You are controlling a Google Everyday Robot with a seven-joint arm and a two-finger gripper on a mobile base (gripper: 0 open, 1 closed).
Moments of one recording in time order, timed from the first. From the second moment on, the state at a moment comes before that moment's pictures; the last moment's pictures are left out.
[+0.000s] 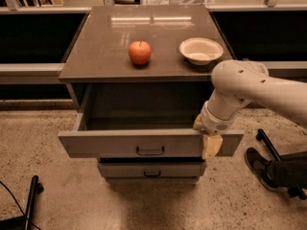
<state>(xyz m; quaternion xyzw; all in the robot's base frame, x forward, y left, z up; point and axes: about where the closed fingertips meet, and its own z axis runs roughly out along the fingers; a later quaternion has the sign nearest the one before) 0.524 -0.167 0.661 -0.73 0.67 0.07 0.07</state>
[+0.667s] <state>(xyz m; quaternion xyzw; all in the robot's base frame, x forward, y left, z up) 0.483 -0.167 0.695 -0.73 0.67 0.07 0.05</state>
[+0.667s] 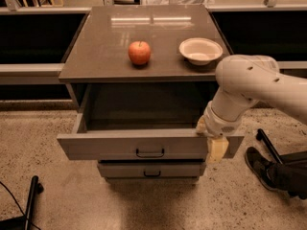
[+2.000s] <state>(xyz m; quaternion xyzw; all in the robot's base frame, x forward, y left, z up) 0.628 -0.161 0.736 -0.73 0.66 -0.03 0.14</state>
